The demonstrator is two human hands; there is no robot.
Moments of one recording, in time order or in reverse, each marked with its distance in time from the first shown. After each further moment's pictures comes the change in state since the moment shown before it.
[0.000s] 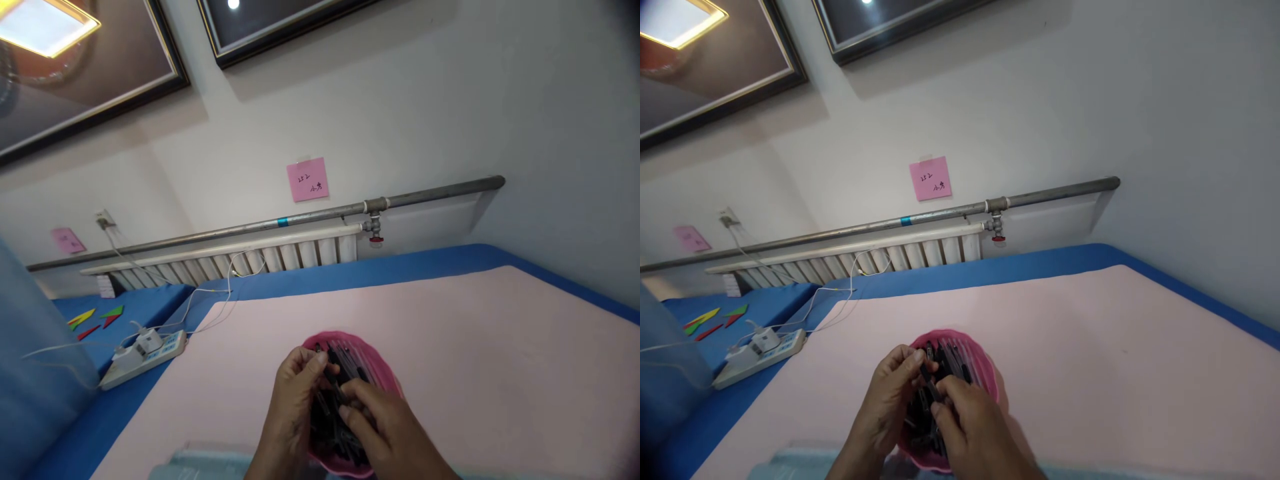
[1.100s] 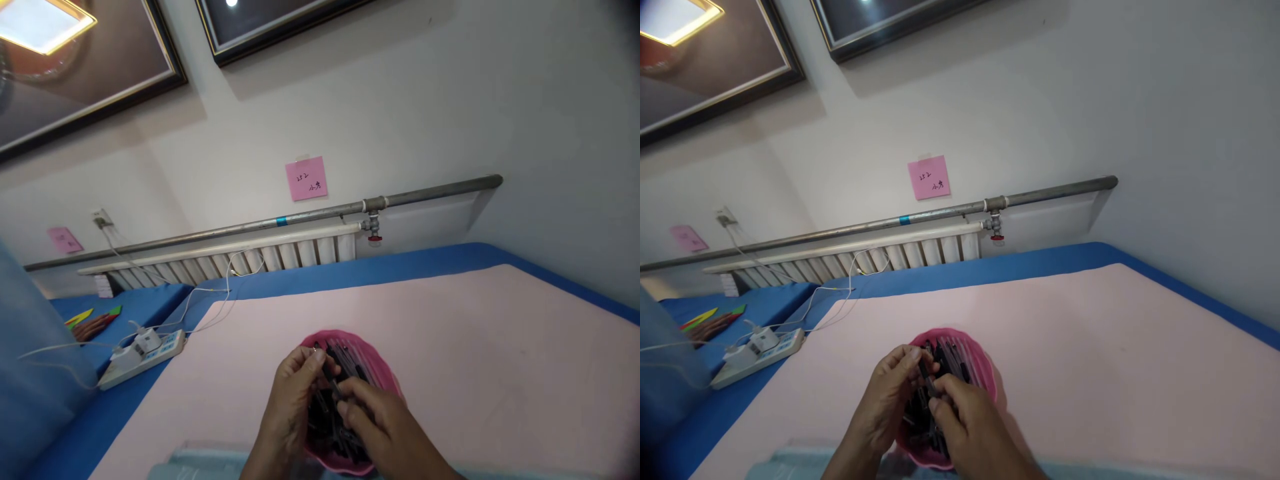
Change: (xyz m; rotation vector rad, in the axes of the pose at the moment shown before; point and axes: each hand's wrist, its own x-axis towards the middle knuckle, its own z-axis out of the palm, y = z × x) left_hand -0.001 0.002 -0.001 -0.001 -0.058 -0.016; right_hand 0.004 -0.008 -0.003 0.179 -0.085 0.048
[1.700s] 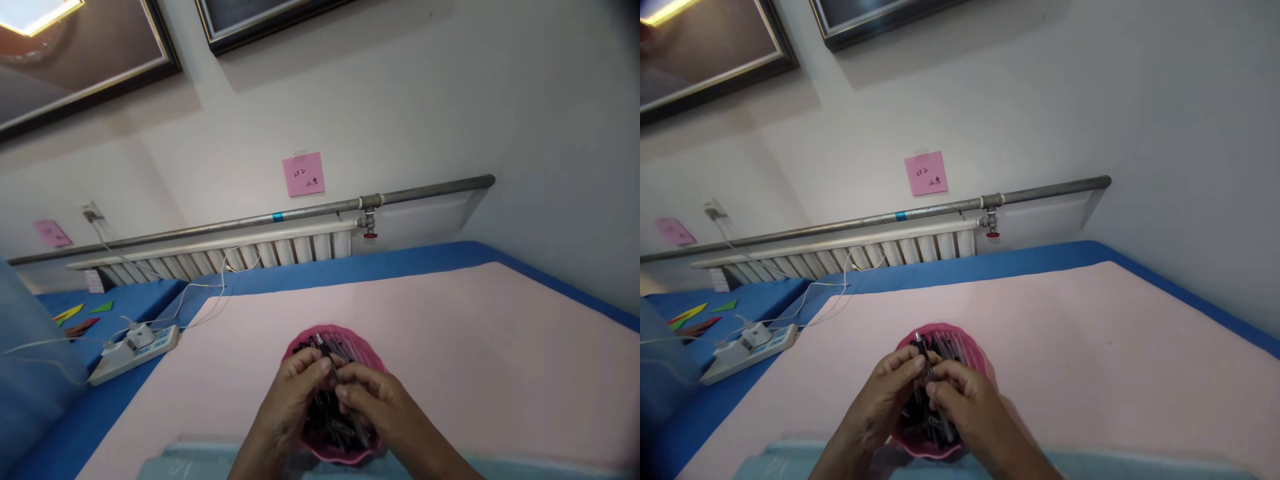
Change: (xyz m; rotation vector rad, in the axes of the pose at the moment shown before) left_hand -0.005 -0.001 0.002 -0.052 -0.198 -0.084; right_hand 0.001 -0.008 -0.007 0.418 -0.010 0.207
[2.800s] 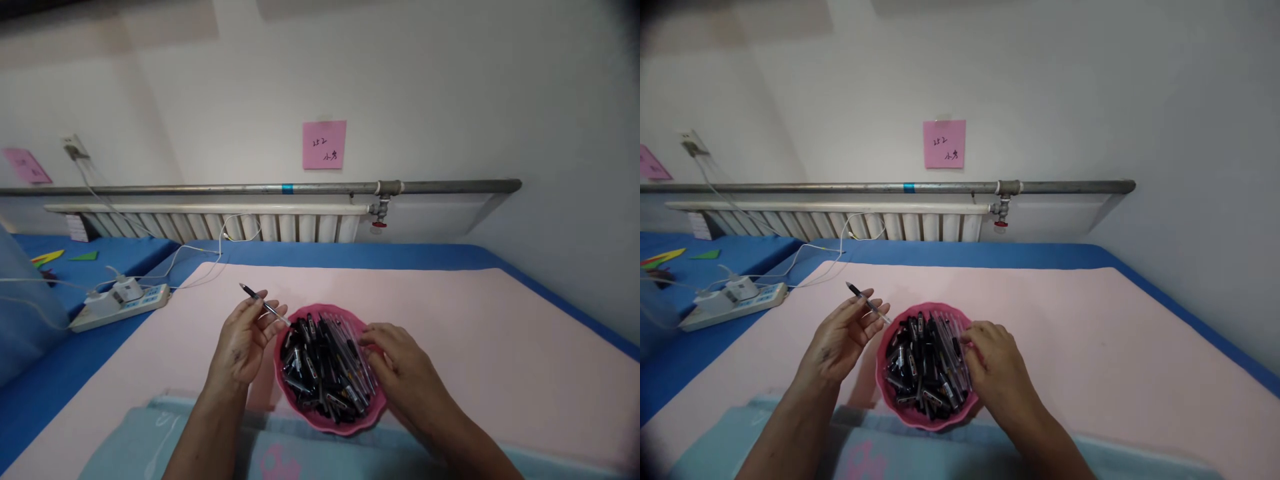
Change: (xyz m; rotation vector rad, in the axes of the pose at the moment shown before) left_hand 0.009 0.042 -0.044 -0.194 0.532 0.186; right_hand 0.016 0.018 -0.047 -0.968 0.292 -0.468
